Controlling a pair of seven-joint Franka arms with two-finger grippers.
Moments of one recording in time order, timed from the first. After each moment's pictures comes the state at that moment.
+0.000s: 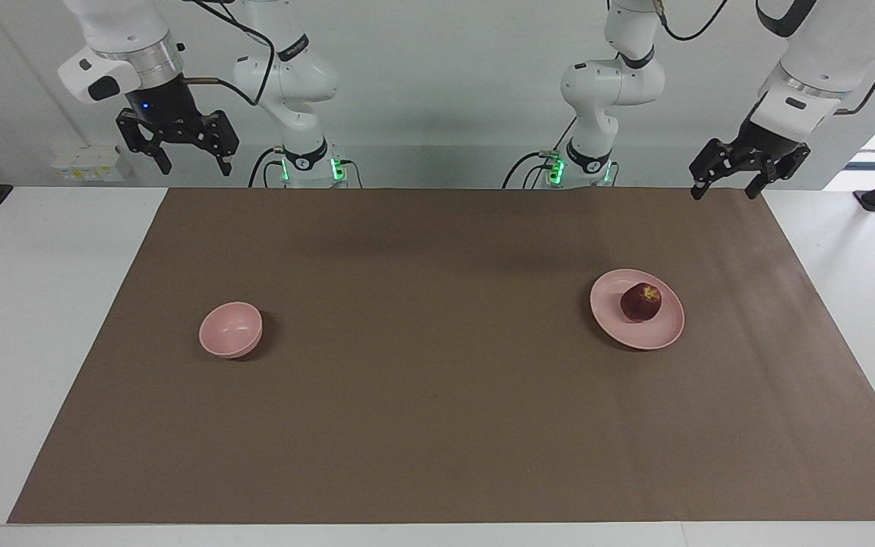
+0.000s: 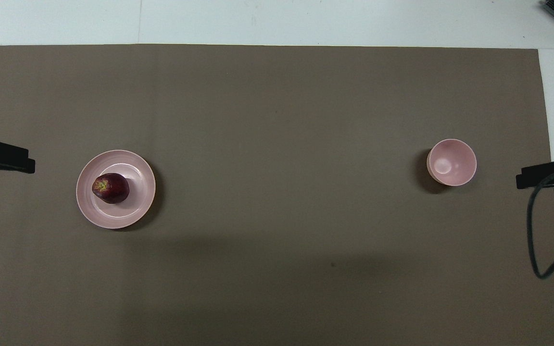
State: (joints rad) left arm -0.01 -0.05 -0.03 -1.58 -0.04 1.52 -0.04; right arm -0.04 -0.12 0.03 -1.61 -0.02 1.50 0.02
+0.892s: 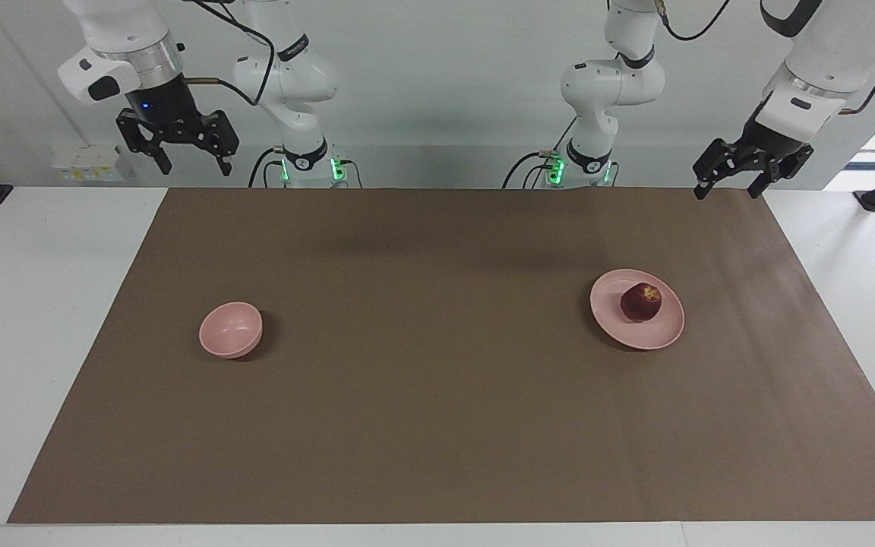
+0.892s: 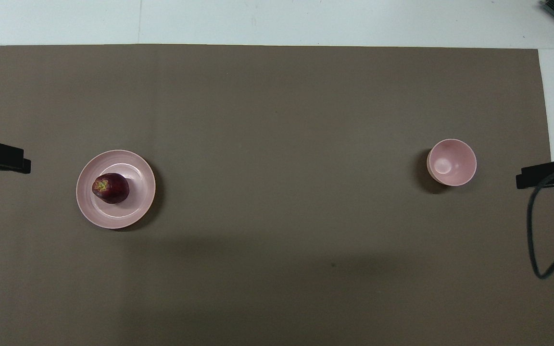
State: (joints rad) left arm 0.00 -0.05 -0.02 -1.58 -0.04 1.52 -0.04; right arm -0.04 -0.12 0.03 -1.61 -0.02 1.50 0.02
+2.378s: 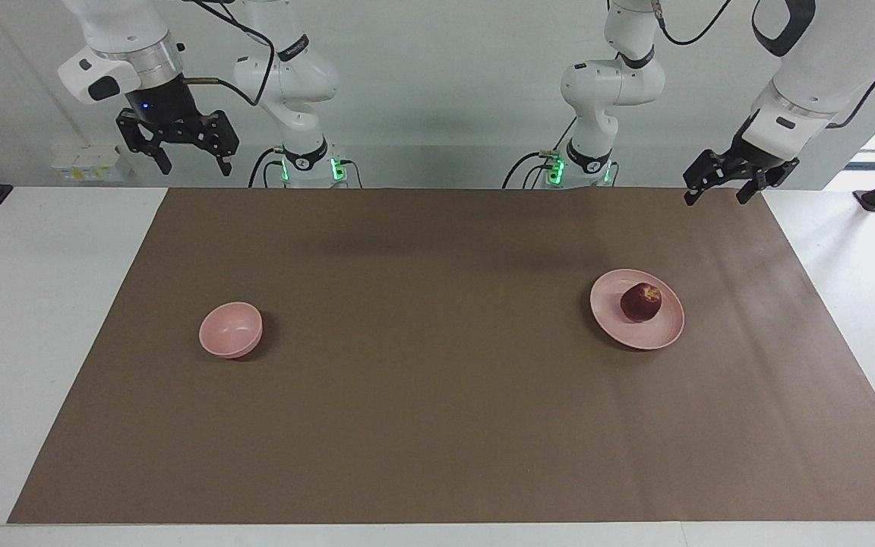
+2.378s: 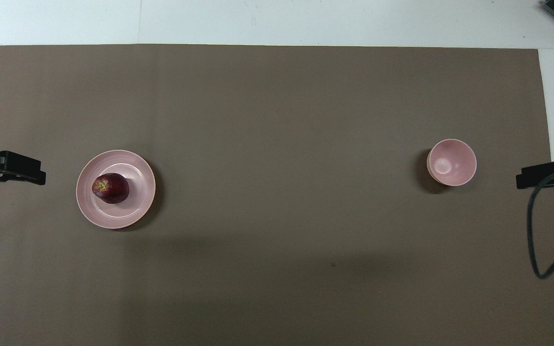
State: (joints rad) left arm 0.00 -0.05 -0.03 -1.67 -0.04 1.53 -0.04; right arm -0.04 -0.12 0.03 -1.61 -0.02 1.50 0.02
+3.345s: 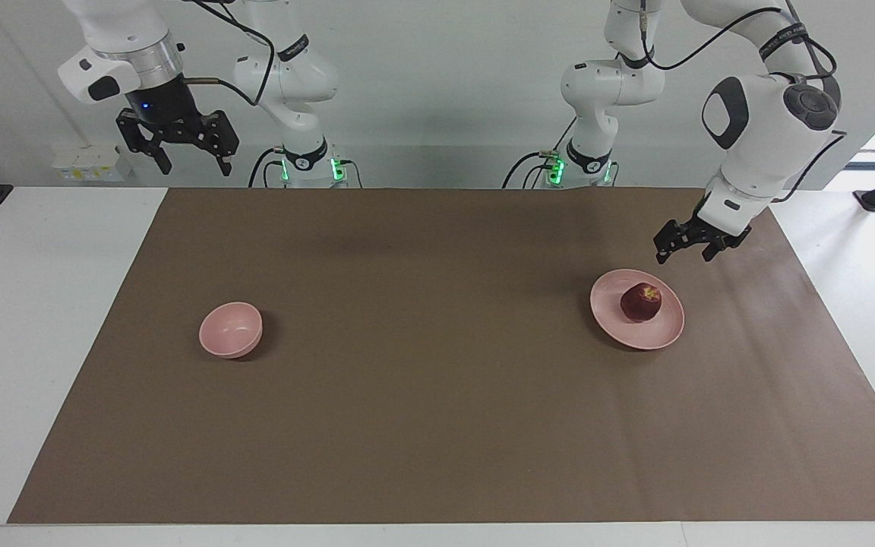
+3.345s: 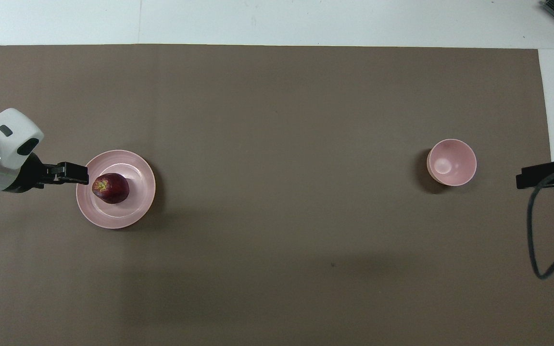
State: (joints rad) left arm 0.00 -0.05 -0.02 -2.02 -0.04 1.96 -0.01; right arm -0.04 -0.12 0.03 -1.61 -0.02 1.50 0.02
